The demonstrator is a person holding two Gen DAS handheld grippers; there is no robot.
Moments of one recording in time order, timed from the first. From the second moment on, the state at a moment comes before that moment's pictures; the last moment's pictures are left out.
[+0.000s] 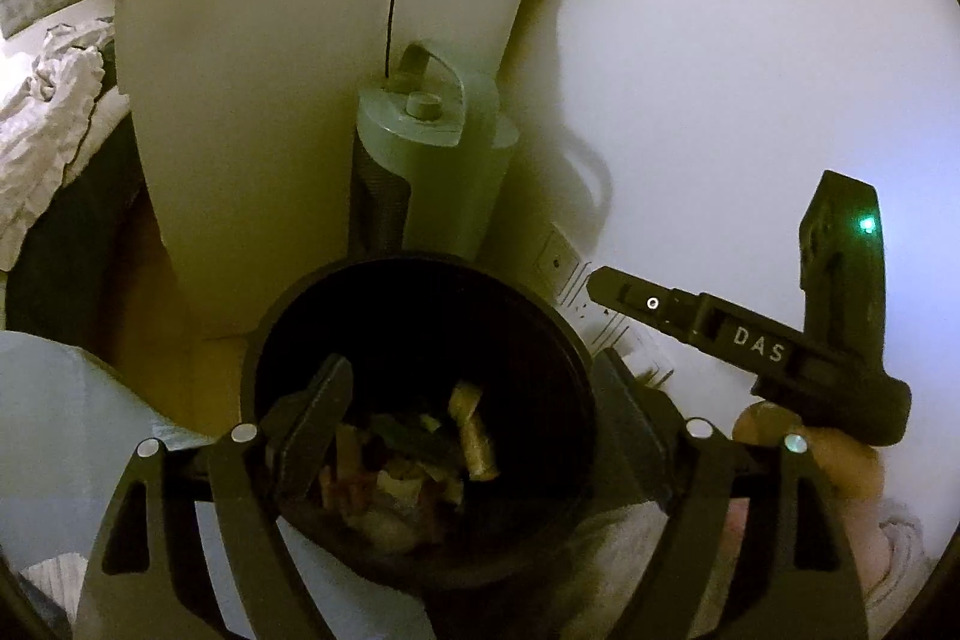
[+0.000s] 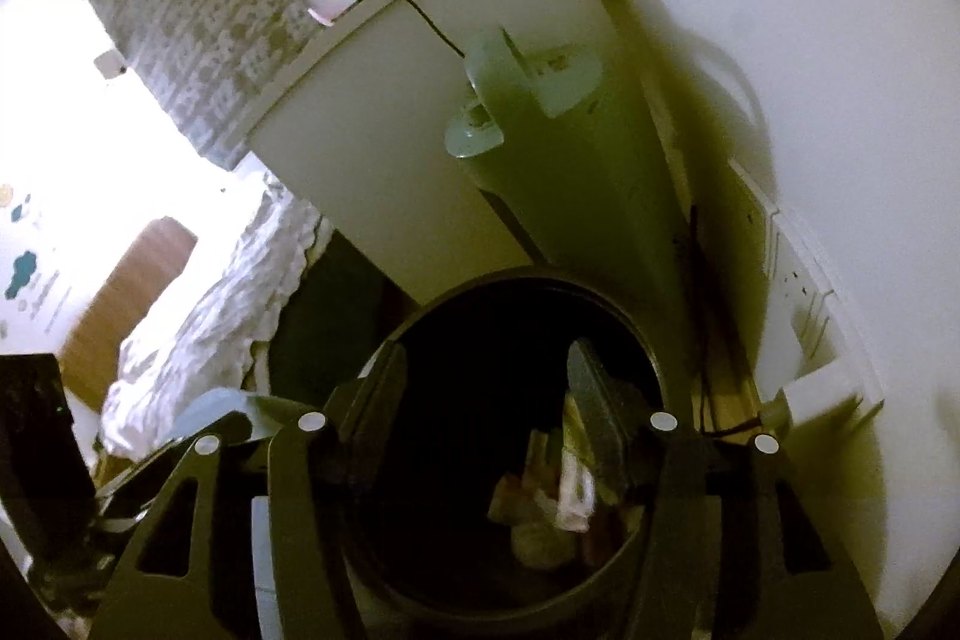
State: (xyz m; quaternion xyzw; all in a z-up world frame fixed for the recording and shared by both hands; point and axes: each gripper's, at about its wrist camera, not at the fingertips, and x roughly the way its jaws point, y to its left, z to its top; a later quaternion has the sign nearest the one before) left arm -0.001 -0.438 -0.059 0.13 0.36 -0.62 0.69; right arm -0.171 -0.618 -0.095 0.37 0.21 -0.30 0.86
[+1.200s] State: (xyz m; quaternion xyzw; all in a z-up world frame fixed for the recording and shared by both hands) left arm 0.126 -0.125 -0.097 0.21 0.40 -0.51 0.73; right arm 0.045 -0.292 -0.081 0.14 0.42 0.09 0.89
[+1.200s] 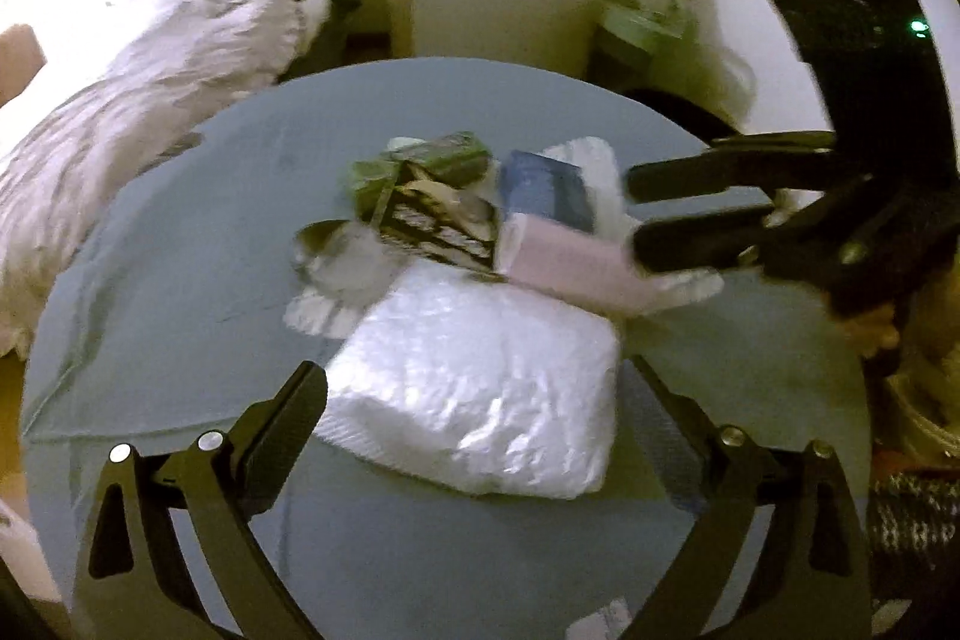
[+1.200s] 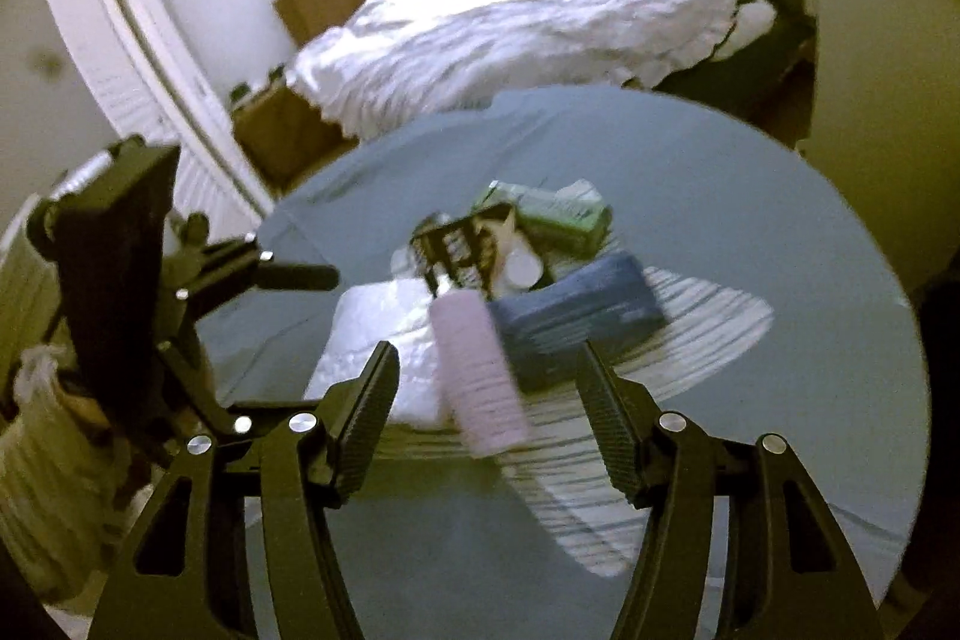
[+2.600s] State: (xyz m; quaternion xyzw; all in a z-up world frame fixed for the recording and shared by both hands) left arm 0.088 -0.105 -0.028 0.08 0.35 -0.54 0.76; right arm -0.017 -0.377 -0.039 0.28 0.29 0.05 0.91
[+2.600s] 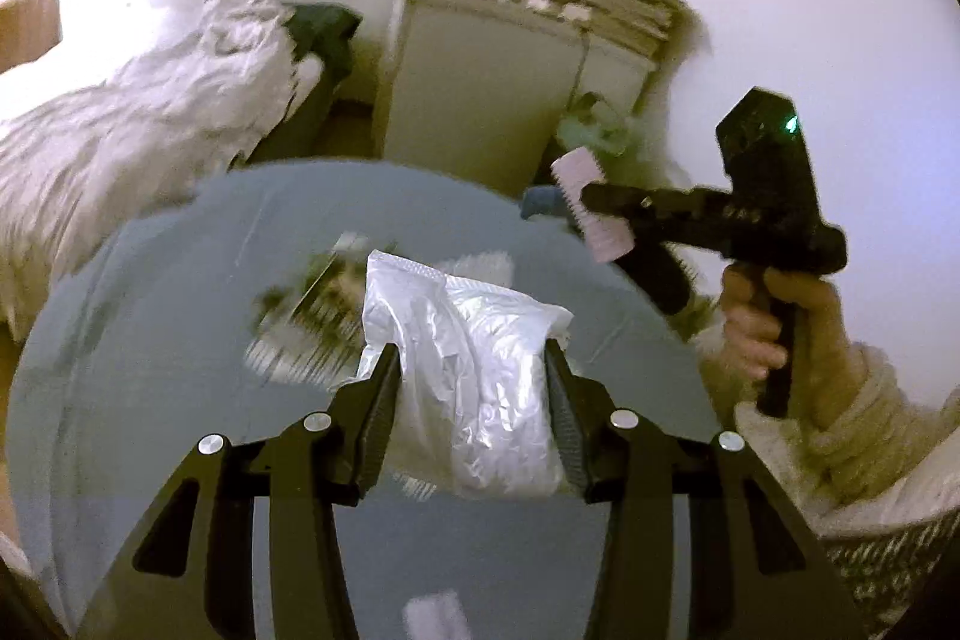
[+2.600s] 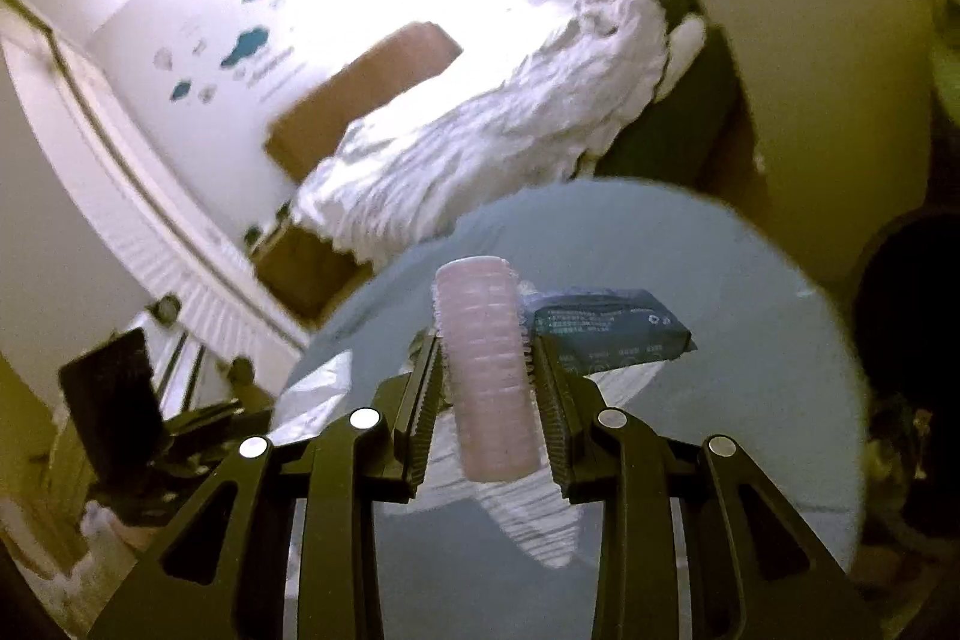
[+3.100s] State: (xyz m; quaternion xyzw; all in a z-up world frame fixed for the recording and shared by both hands) left arm 0.068 -0.198 0.004 0.04 0.31 -0.60 0.74; right arm -0.038 -0.410 -0.072 0.24 0.34 0.02 0.91
